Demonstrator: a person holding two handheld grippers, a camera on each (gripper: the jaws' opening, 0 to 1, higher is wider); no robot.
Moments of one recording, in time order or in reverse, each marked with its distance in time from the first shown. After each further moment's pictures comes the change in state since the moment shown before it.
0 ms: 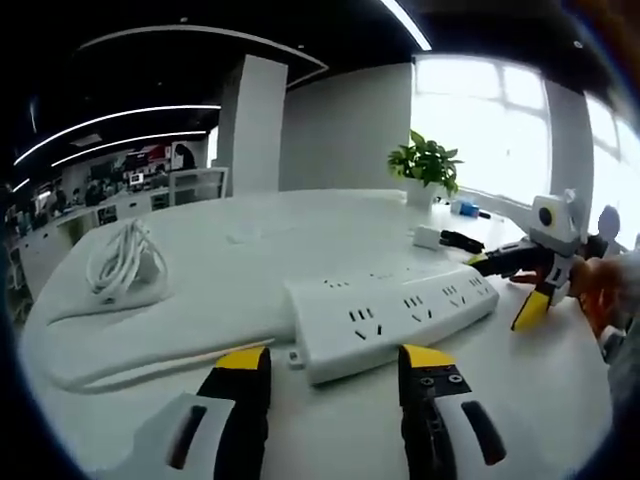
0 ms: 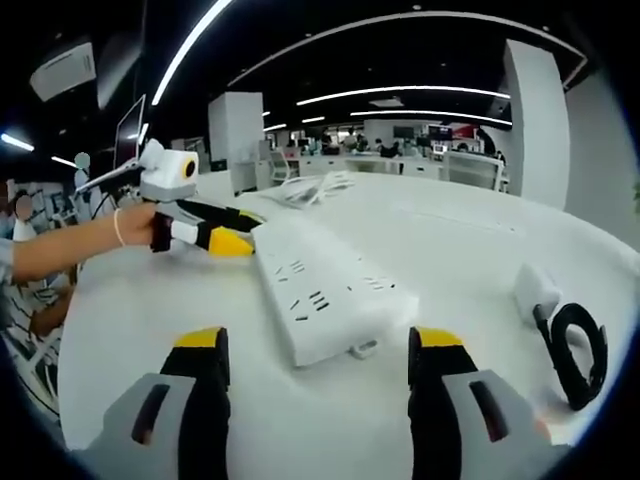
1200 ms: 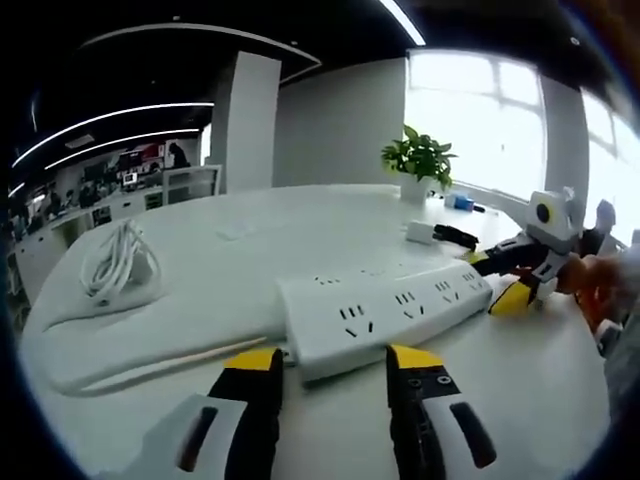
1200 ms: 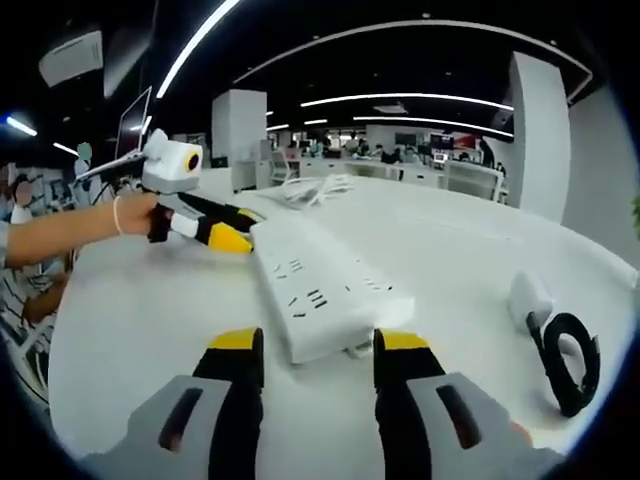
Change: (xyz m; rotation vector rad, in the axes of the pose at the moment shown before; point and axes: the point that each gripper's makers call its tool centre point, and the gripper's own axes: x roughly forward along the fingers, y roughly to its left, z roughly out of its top) left arm 0.000 -0.004 -0.003 0.019 0.027 -0.024; right arm 0.000 -0.002 -0.003 -0.044 -0.011 -0.017
